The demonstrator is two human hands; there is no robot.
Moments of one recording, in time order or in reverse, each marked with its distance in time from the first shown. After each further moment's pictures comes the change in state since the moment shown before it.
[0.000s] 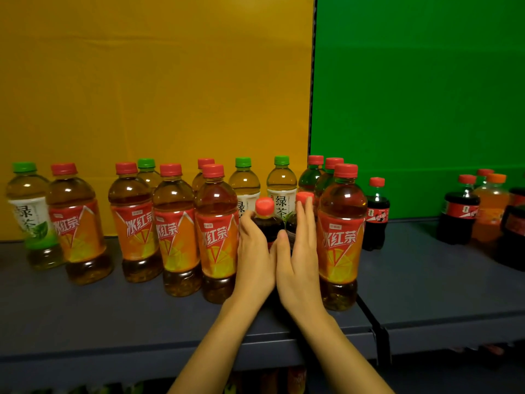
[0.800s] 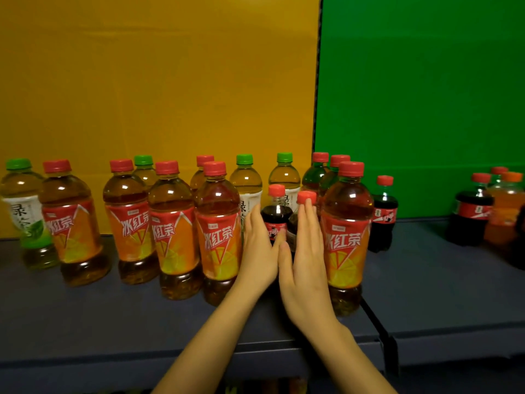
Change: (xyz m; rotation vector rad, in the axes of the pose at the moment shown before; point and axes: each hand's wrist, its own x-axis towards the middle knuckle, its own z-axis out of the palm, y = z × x) left_hand 0.019 -0.006 0.008 -0.149 -0.142 -0.073; right_hand -0.004 0.007 -0.005 -0.171 -0.059 -0.097
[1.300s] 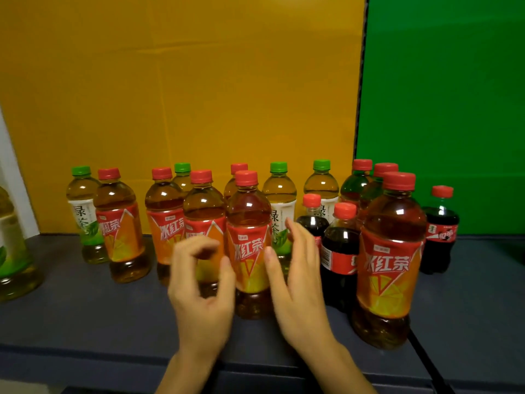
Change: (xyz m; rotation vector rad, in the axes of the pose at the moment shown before) left_hand -0.055 -0.004 -0.091 0.104 0.580 0.359; right_hand 0.008 -0.026 0.029 0.251 -0.182 0.084
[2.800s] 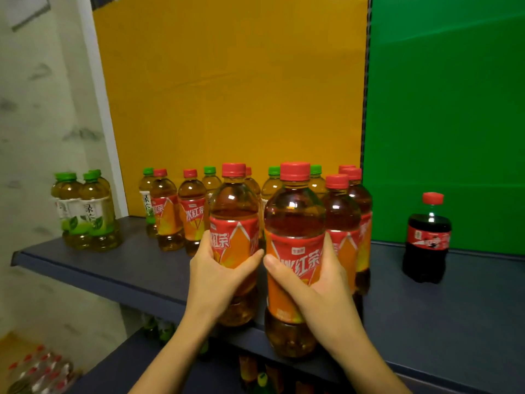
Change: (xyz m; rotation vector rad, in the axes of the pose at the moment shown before) left_hand -0.028 0.092 0.035 0.092 -0.117 -0.479; right_hand -0.031 -0.003 -0.133 0.591 -0.279 0.052
